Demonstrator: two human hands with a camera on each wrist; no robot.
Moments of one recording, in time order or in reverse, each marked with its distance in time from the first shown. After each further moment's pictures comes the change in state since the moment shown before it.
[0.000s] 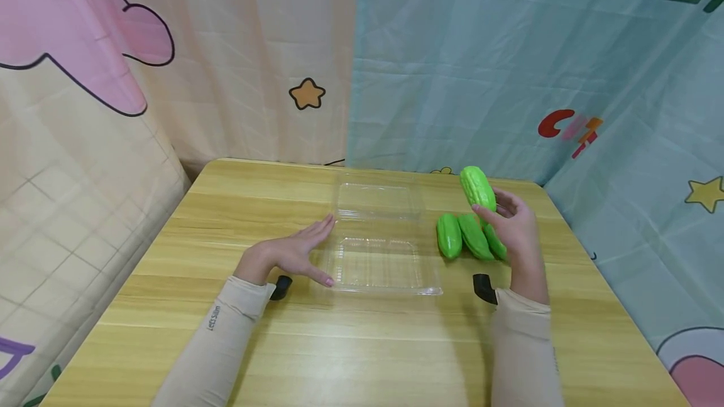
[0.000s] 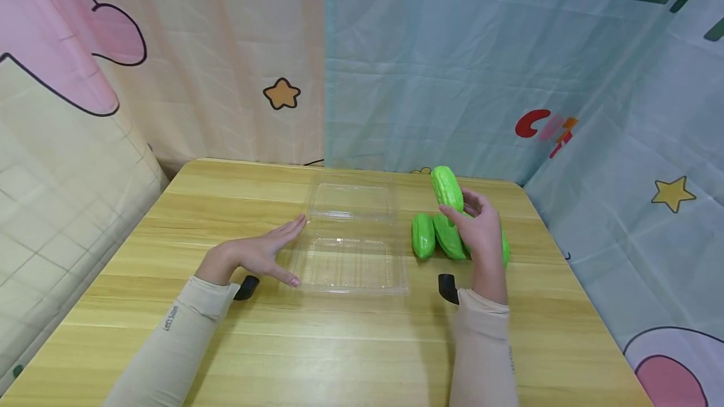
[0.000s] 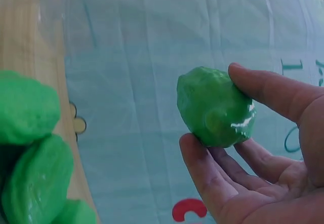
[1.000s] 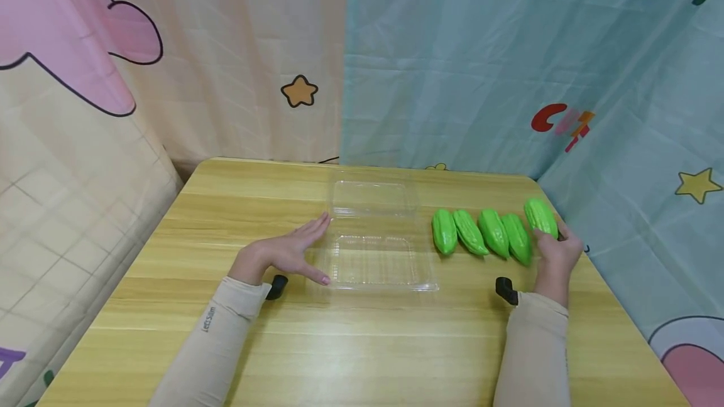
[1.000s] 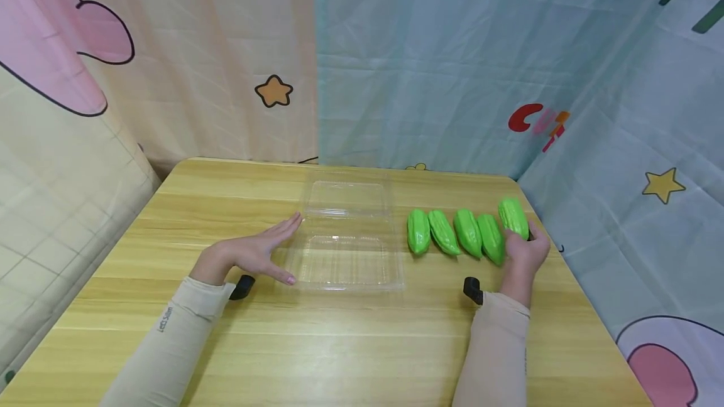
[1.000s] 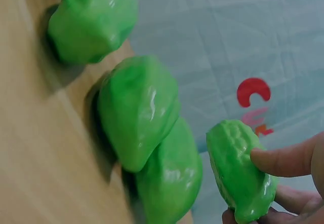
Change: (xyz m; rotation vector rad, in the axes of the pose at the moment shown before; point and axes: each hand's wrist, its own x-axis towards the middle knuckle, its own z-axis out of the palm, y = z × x) left_hand 0.002 -0.001 0.000 -0.004 0.000 0.013; right_hand 0.026 0.086 -0.064 0.412 0.513 0.320
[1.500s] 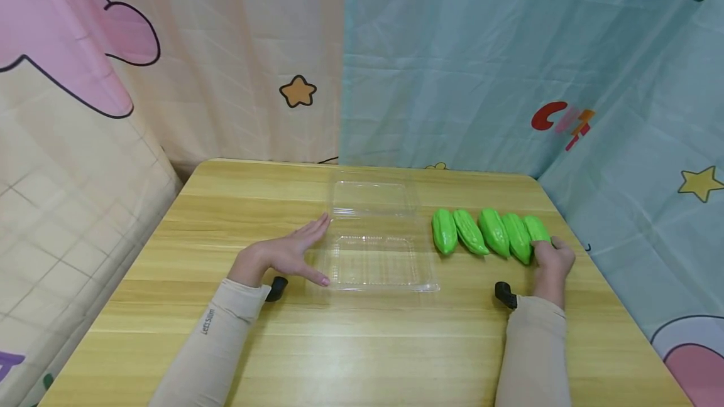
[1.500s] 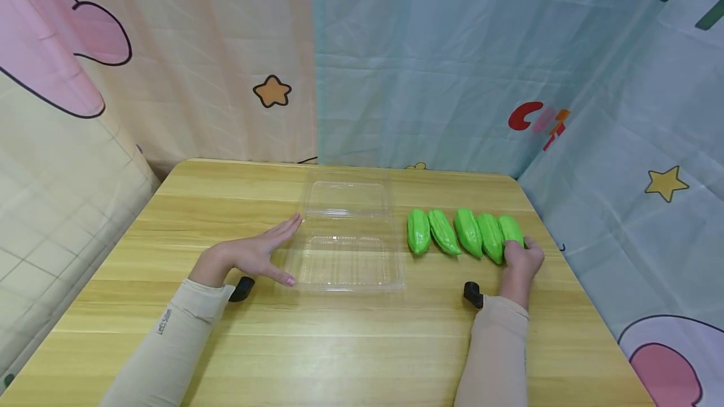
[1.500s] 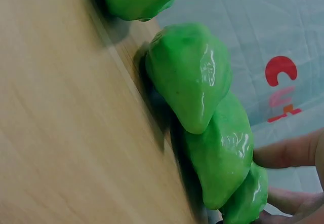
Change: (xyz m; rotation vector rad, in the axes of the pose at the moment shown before) left_hand 0.002 -0.003 0.001 0.010 -0.002 0.016; right_hand 0.022 0.032 -0.005 -0.085 -0.026 0.061
